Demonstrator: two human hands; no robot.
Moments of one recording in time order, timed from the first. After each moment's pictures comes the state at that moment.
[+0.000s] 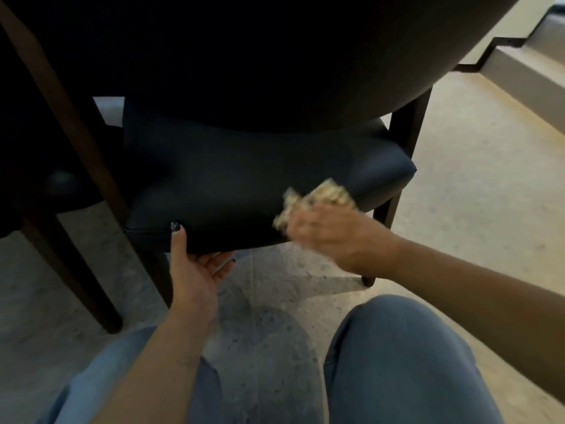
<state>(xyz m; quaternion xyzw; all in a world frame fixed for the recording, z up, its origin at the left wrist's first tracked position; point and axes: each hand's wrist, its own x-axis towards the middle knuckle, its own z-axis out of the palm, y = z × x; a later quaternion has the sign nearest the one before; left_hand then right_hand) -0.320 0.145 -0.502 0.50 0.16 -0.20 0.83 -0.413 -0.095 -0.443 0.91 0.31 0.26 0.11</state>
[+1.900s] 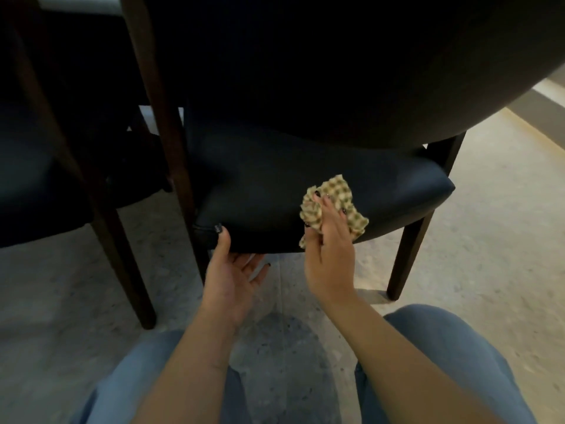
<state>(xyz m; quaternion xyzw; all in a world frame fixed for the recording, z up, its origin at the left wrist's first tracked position) -0.316 0.192 -0.484 0.42 0.16 -0.29 0.85 -0.376 0.060 -0.470 0.85 -0.16 0.36 -0.35</state>
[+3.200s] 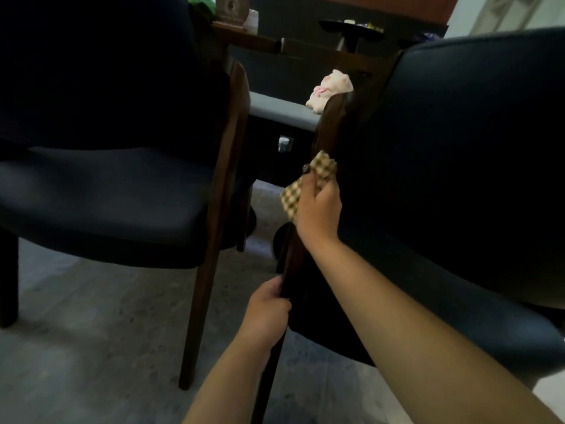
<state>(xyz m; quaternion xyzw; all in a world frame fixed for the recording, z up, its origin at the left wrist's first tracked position) -0.256 0.260 -0.431 0.65 0.02 -0.22 0.73 -0.164 0.172 -0.341 0.76 -0.06 0.33 -0.55</state>
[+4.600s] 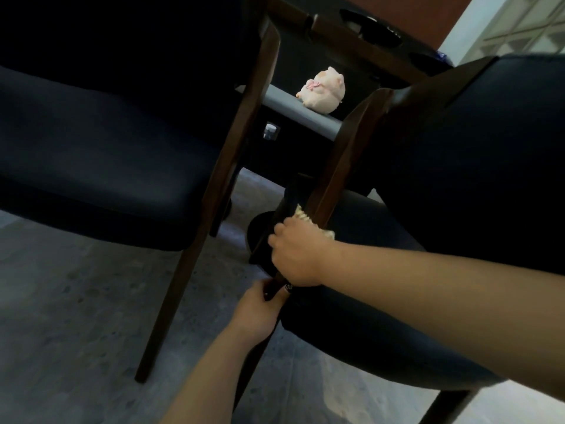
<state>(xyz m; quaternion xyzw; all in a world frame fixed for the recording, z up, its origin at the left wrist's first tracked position) -0.209 0.260 -0.510 0.70 -0.04 -0.16 0.69 -0.178 0.192 -0.362 0.79 0.34 -0.04 0.51</state>
